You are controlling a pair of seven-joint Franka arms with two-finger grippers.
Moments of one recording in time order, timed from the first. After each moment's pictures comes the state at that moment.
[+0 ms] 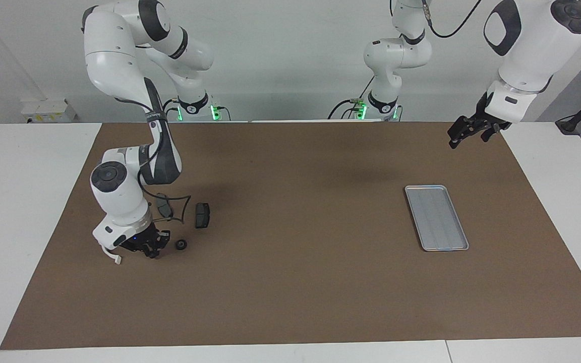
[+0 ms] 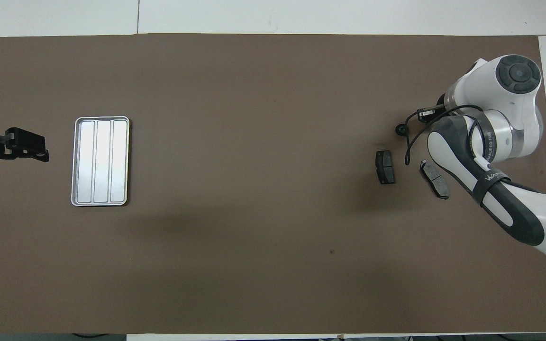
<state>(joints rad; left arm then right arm) -0.01 -0.02 -0.02 -1.67 0.01 1.58 -0.17 -0.28 0.53 0.30 -1.72 -0.30 2.28 0.05</state>
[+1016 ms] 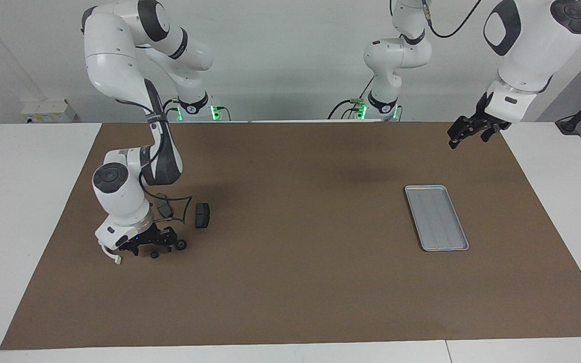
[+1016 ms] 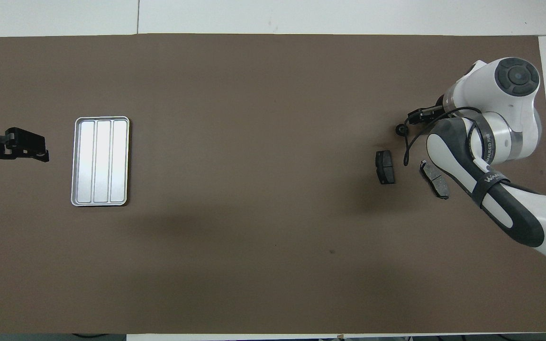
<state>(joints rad) -0.01 -0.02 -0.02 -1.67 0.01 1.58 -0.17 -0.29 0.52 0.31 -1.73 -0.30 2.30 0.05</state>
